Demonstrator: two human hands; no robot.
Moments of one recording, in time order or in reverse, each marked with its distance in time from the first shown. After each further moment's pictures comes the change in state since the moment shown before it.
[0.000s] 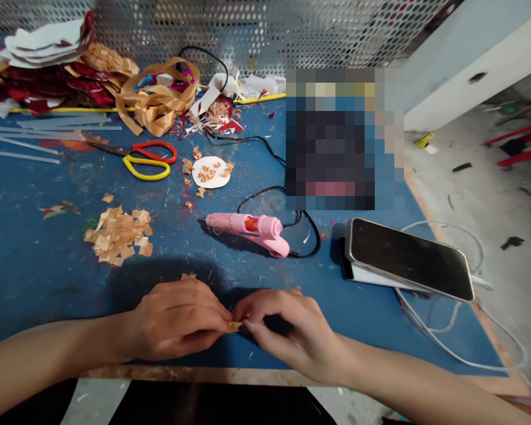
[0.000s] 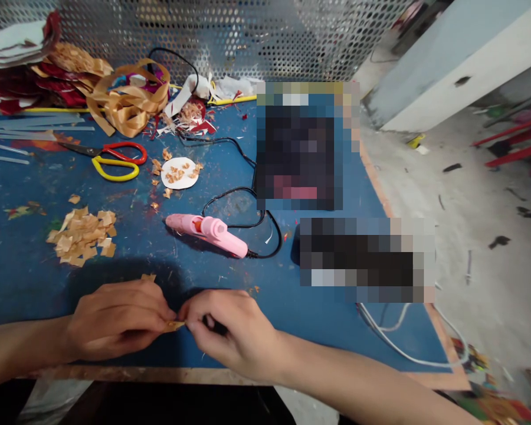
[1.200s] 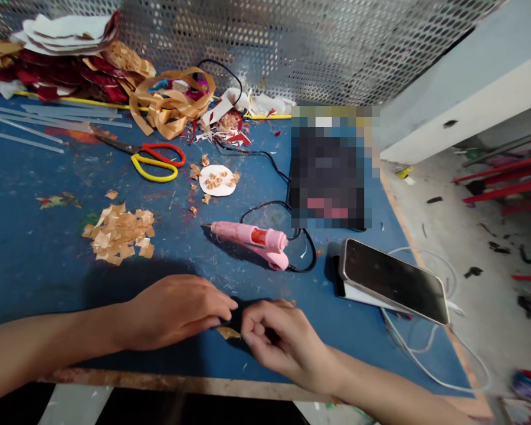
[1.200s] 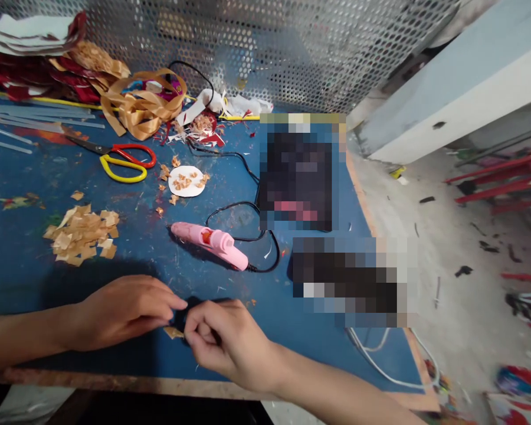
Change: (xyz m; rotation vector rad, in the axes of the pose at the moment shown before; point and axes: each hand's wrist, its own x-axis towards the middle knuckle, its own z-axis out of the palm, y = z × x) left_hand -0.008 -0.012 -0.005 0.093 -0.173 -0.097; right_hand 0.005 0.001 0.003 -0.129 -0.112 0.120
